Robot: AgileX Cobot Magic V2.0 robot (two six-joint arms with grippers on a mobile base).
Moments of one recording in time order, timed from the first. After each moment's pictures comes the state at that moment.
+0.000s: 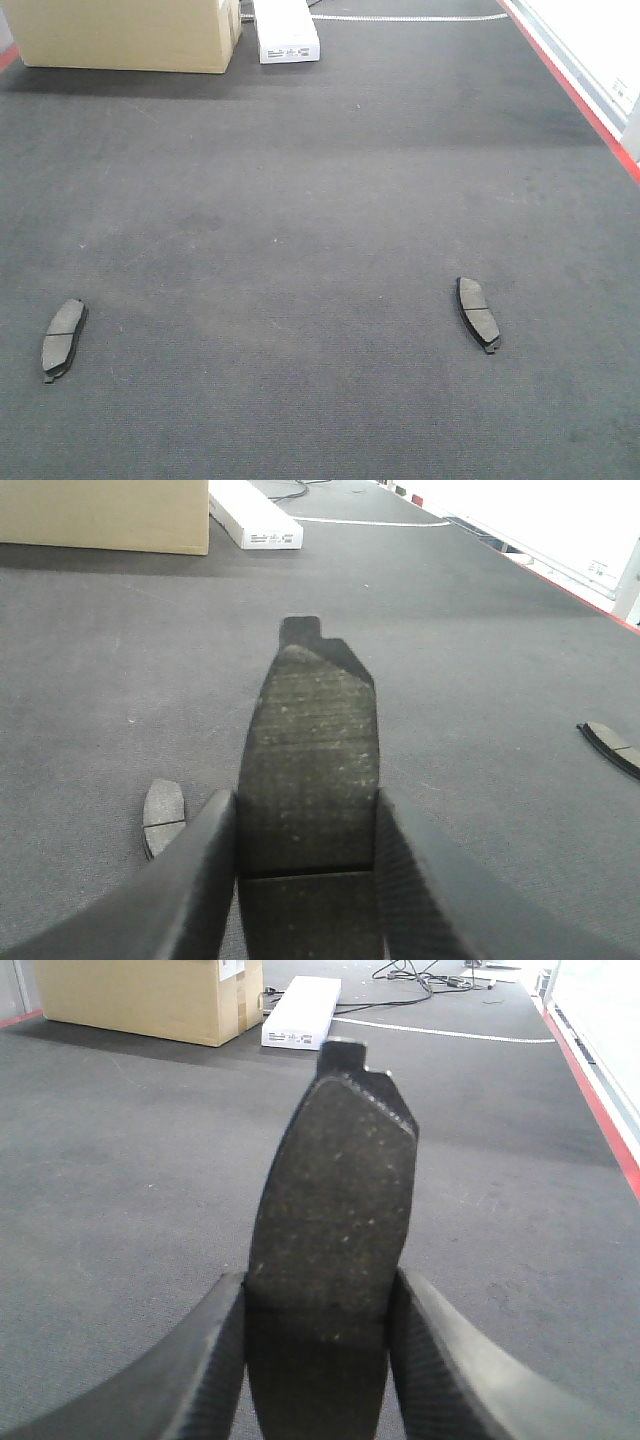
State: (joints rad) left arm -0.37 0.02 -0.44 0.13 0.75 -0.30; right arm 0.14 0.12 -0.47 0.14 0.67 -0.20
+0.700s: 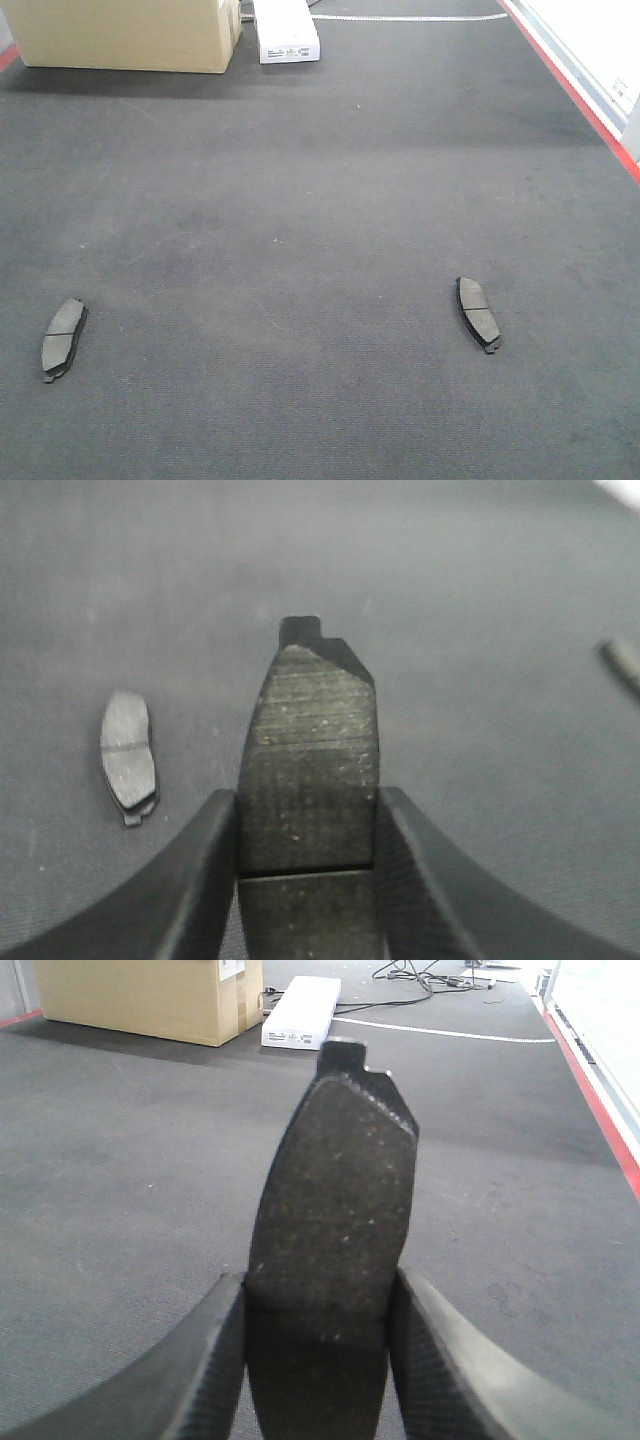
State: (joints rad) left arm -0.37 0.52 -0.55 0.07 0.69 -0.34; right arm 0.14 0.12 -0.47 0.14 0.67 -0.20
